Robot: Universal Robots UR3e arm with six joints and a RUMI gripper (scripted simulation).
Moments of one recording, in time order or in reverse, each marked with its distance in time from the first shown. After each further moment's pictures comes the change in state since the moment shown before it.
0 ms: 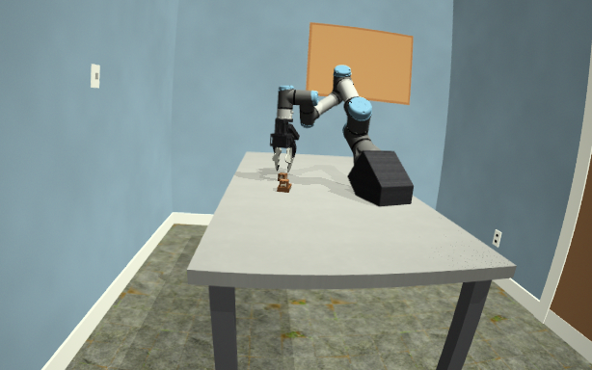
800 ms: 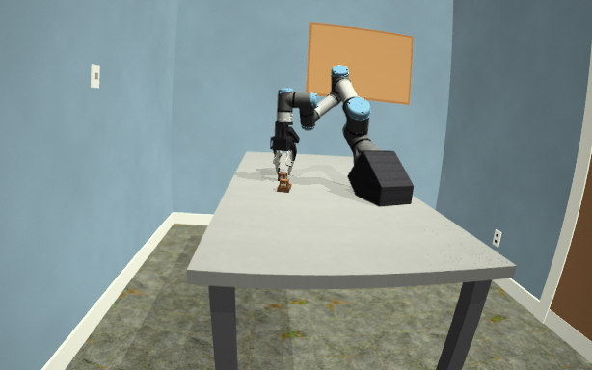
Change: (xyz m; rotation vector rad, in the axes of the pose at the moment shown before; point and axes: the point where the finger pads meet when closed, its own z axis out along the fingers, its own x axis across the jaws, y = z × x) arm 0.003 -0.001 0.012 0.005 0.012 -0.003
